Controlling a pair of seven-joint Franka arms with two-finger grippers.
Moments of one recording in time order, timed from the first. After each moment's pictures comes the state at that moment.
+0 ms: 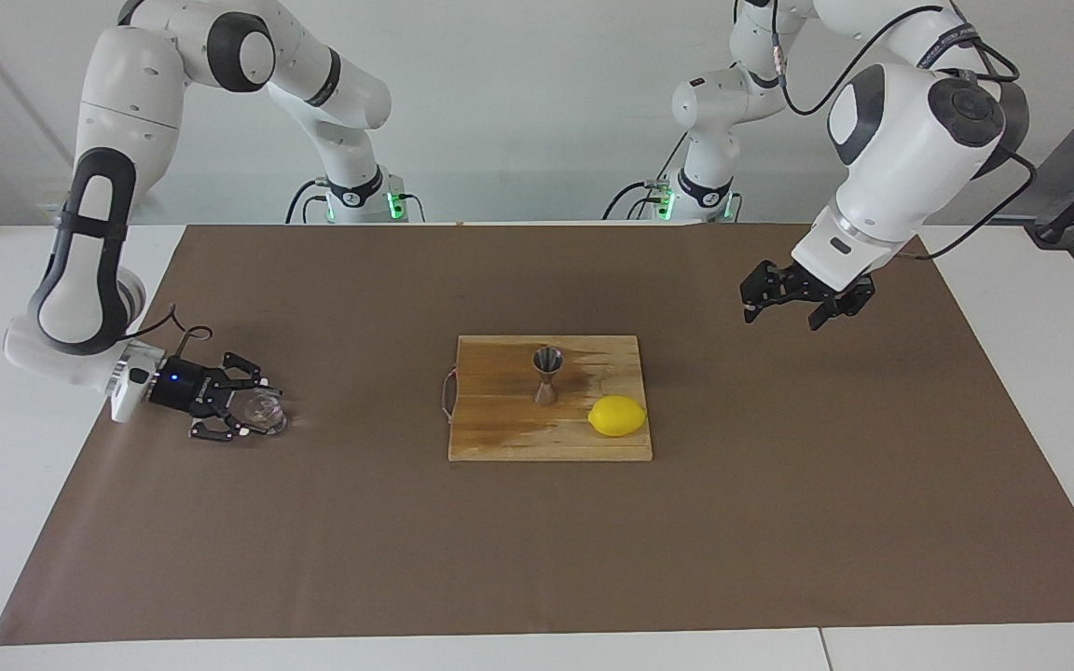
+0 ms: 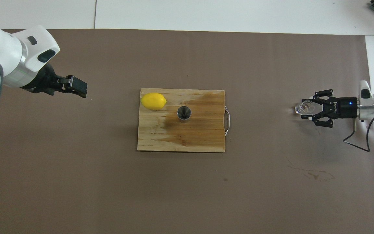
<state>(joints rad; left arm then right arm) 0.22 0.18 -0.46 -1.52 -0.01 1.65 -0.05 -0.38 0.56 -0.03 -1.77 0.95 1.77 -2.17</state>
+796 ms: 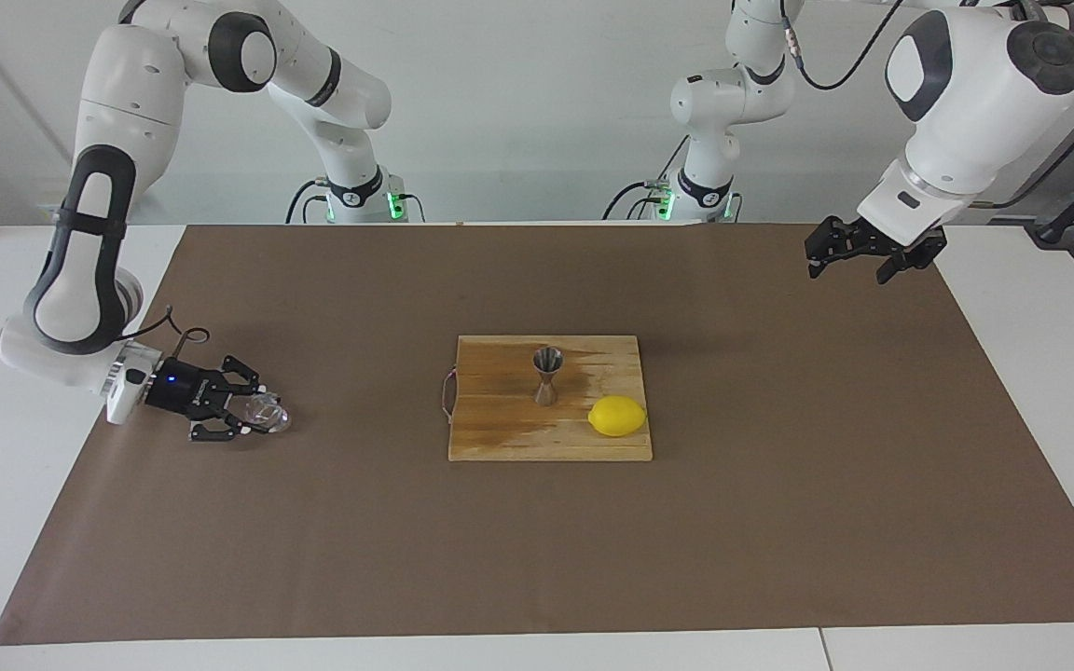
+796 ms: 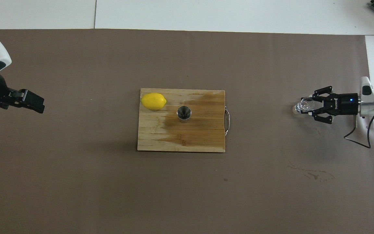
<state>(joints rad) 0.06 0.10 -0.14 -1.52 0.02 1.47 0.10 -0.37 0.56 -0.03 -1.73 0.95 1.78 -2.17</state>
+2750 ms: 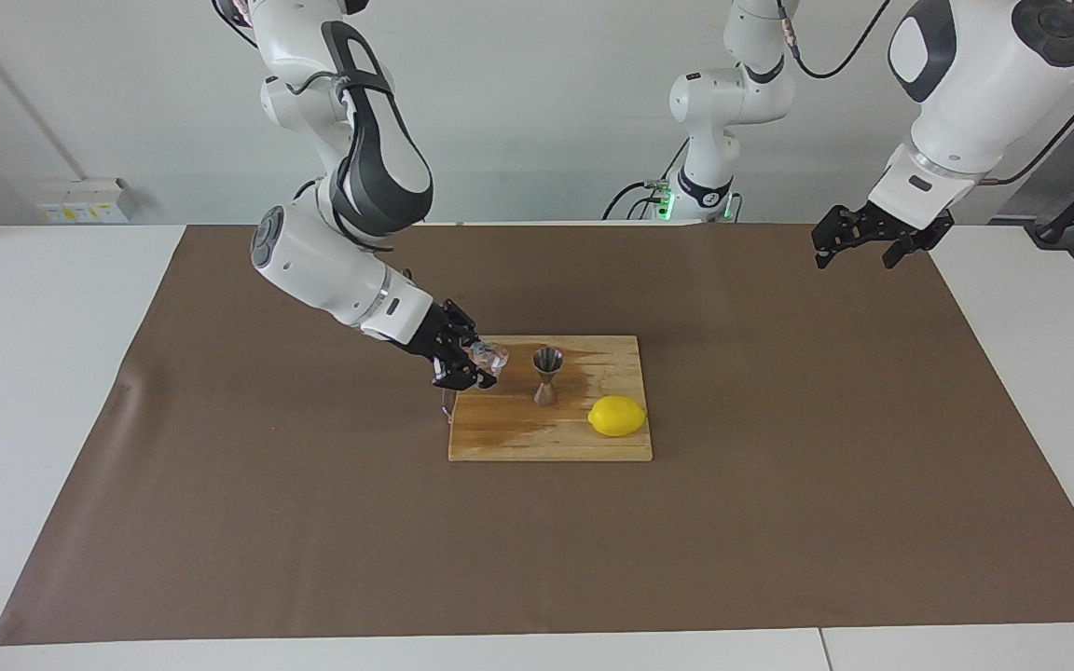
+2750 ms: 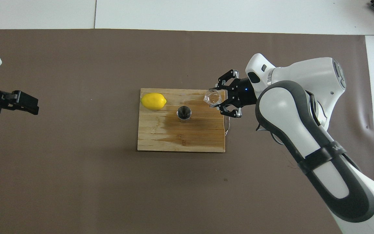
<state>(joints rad) 0.00 0.05 -0.07 -1.55 0.02 1.49 0.02 0.30 0.27 -0.02 -1.81 0.83 2.17 -1.82</state>
